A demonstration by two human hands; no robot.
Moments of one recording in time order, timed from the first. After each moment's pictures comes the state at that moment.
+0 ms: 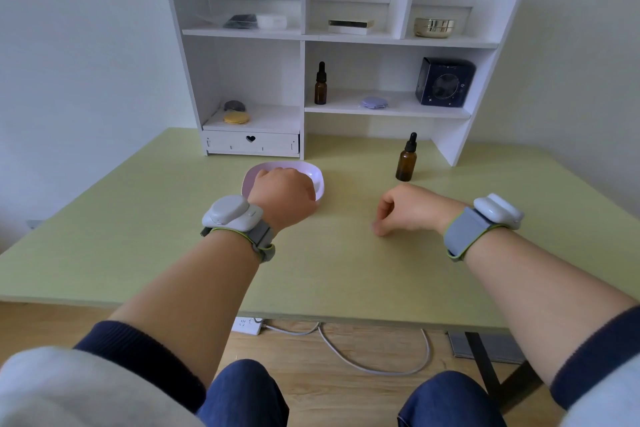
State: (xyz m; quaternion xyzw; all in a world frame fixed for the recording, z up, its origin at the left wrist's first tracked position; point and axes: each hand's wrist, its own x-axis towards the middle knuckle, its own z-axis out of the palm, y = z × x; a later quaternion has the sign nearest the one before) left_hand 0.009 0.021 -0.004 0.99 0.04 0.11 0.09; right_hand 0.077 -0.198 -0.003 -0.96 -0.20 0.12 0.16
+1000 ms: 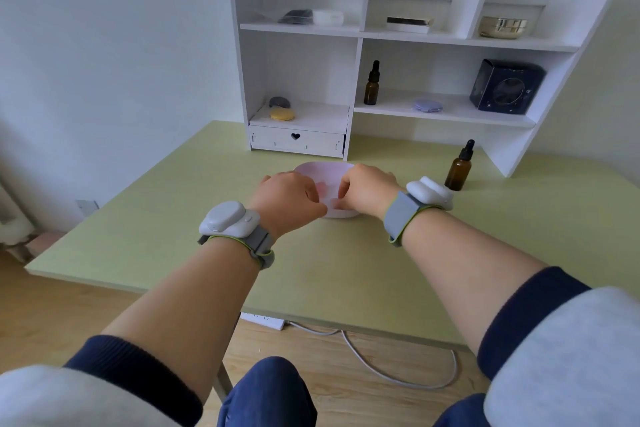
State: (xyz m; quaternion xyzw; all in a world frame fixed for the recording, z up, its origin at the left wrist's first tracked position) left_hand -0.014 0.085 -0.016 0.96 0.08 0.14 0.21; right_hand 0.069 -0.051 0.004 -0.96 -0.24 0.04 0.11
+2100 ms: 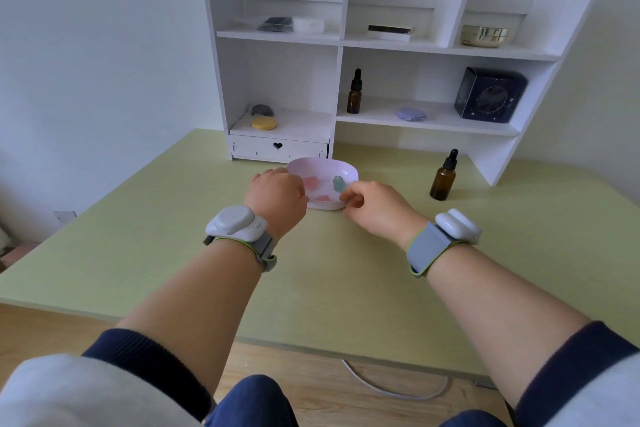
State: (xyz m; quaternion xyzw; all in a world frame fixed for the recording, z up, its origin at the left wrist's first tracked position) left_hand 0.024 0.077 -0.019 0.96 0.10 0.22 0.13; right_hand 0.090 -0.102 -0.020 -0.92 -0.28 0.02 0.29
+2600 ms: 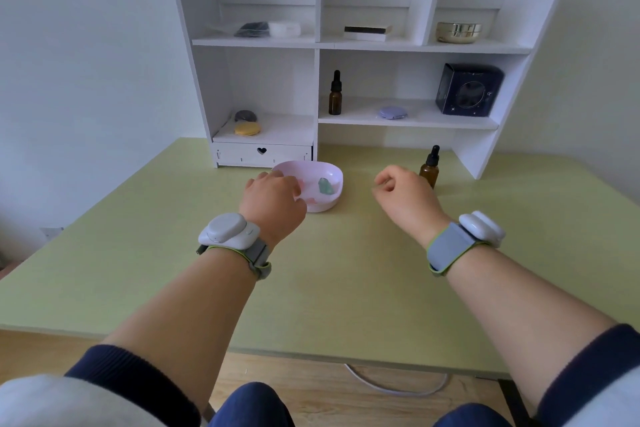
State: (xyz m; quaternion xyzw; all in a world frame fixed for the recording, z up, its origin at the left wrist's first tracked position) left_hand 0.031 0.059 -0.020 0.96 0.10 0.23 0.14; right_hand 0.106 -0.153 -0.016 -0.91 -0.16 -0.11 0.36
